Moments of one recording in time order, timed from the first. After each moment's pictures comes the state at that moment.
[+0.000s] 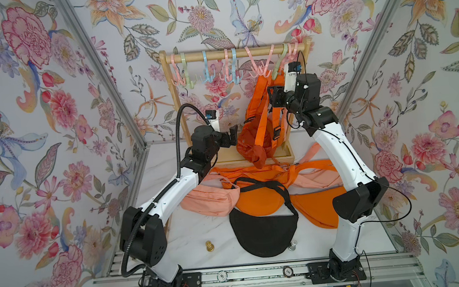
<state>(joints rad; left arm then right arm) -0.48 1.69 1.45 0.14 -0.02 -0.21 0.36 1.95 2.26 -0.44 0.00 0.24</state>
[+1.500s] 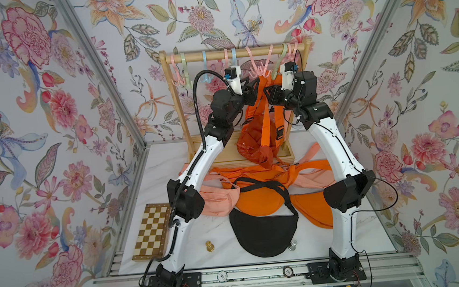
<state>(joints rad) -0.53 2.33 2.52 0.14 0.12 -0.30 0.32 2.08 2.44 -0.49 -0.24 0.38</state>
